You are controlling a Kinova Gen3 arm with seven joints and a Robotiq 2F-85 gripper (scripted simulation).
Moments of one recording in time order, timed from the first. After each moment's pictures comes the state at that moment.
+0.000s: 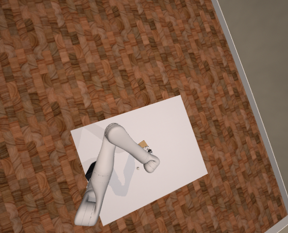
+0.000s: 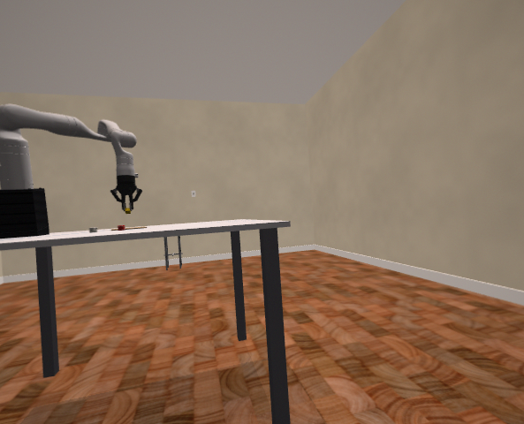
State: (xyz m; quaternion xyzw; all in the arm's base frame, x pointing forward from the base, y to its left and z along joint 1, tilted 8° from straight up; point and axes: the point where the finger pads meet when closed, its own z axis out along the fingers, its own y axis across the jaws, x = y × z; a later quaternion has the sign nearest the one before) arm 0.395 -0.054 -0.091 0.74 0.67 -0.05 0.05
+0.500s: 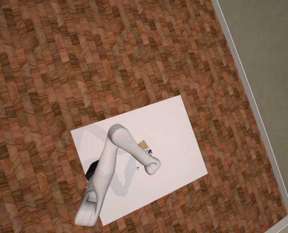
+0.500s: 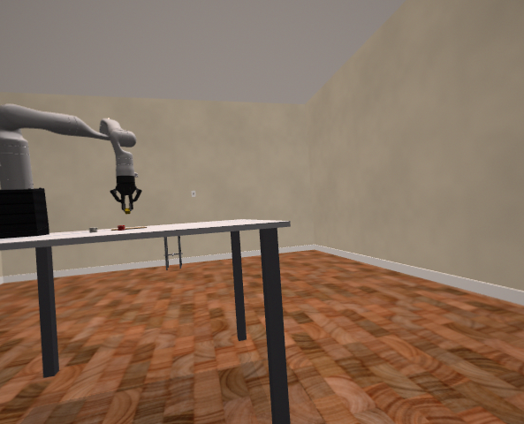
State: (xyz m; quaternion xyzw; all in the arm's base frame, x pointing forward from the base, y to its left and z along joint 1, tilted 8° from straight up) arm 0.394 -0.053 -0.092 0.74 0.67 -0.04 0.03
